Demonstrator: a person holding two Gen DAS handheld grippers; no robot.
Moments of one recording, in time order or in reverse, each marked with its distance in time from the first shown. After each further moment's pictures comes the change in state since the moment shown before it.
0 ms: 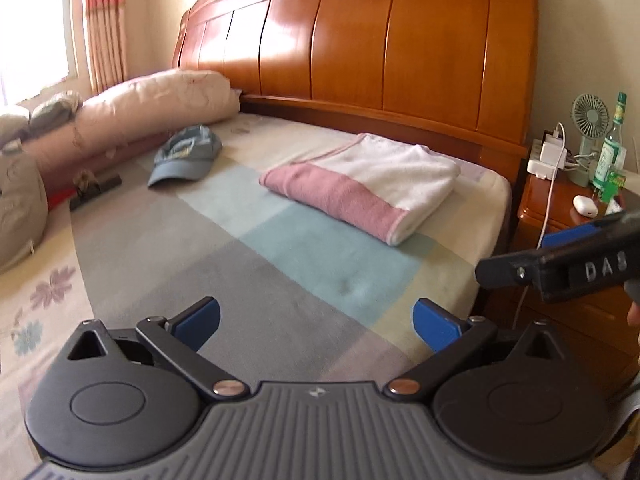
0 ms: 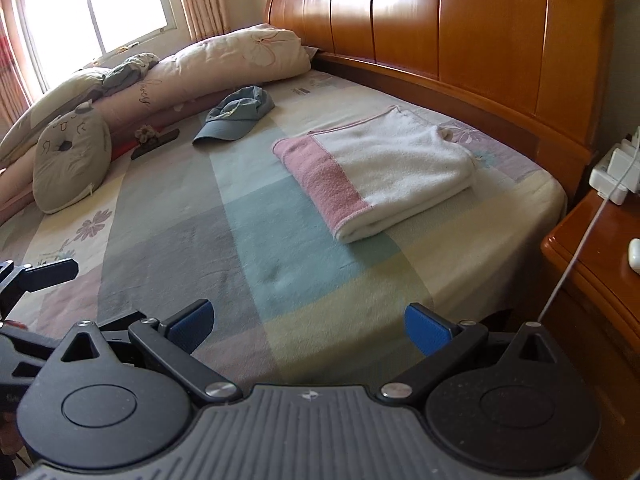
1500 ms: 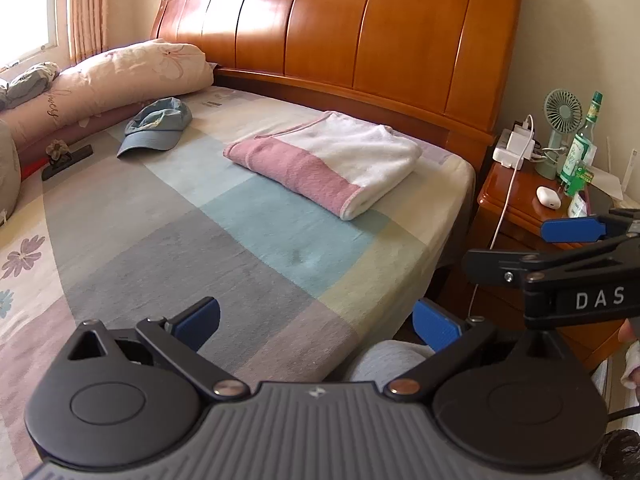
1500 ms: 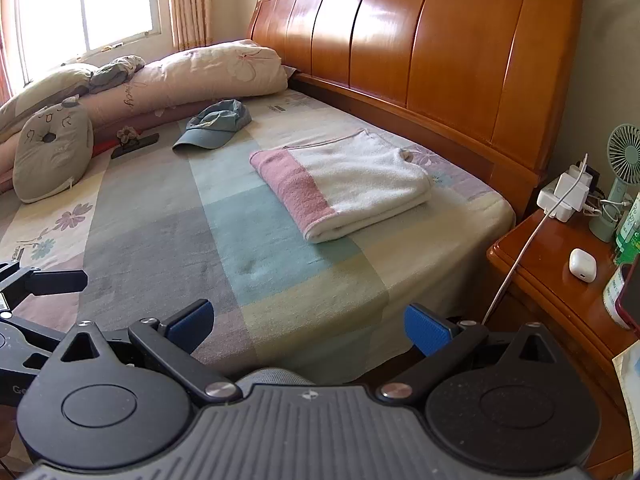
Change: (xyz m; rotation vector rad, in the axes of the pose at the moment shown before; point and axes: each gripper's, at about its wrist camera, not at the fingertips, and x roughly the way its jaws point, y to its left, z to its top) left arm -0.012 -0.020 -0.007 -0.031 0.074 -0.095; right arm -0.044 0.015 -0.024 -0.044 -0.067 -0.133
